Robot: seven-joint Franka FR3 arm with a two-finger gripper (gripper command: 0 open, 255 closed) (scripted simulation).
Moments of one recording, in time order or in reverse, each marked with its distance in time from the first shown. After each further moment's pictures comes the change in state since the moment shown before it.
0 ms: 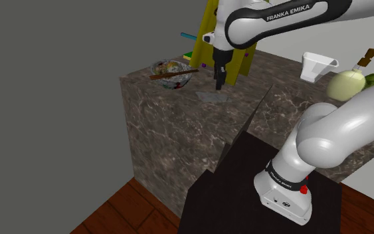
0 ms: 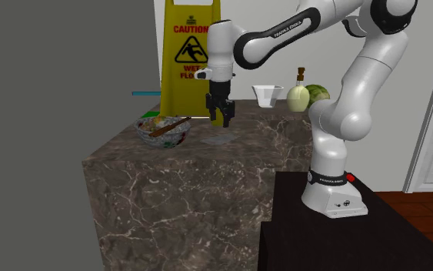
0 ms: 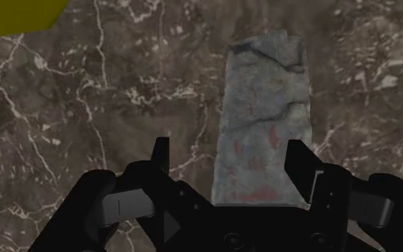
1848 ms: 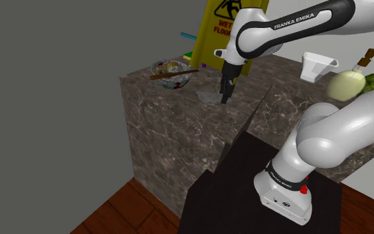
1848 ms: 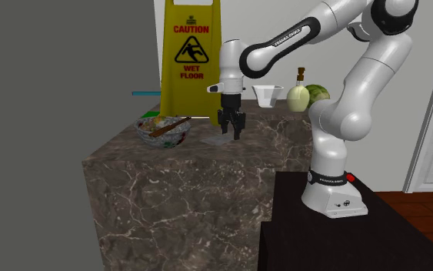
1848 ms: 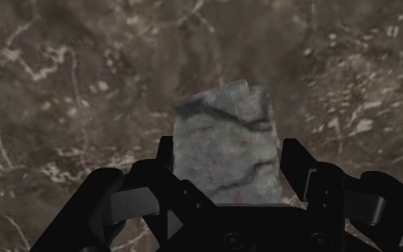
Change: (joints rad) arm 0.001 -0.065 -0.150 -0.167 0.147 0.083 -0.128
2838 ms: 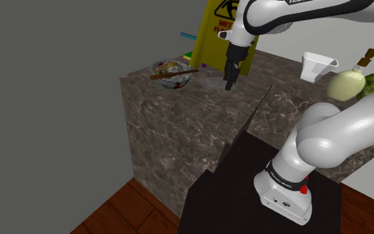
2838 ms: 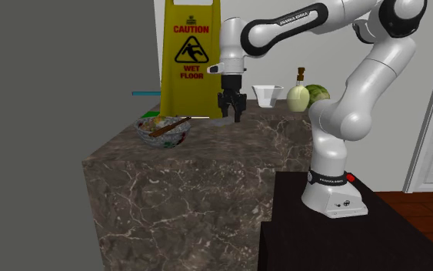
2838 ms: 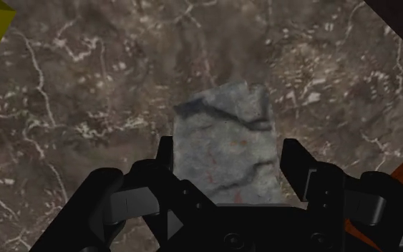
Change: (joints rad) arm 0.001 -0.065 0.028 0.130 0.009 -0.194 0.013
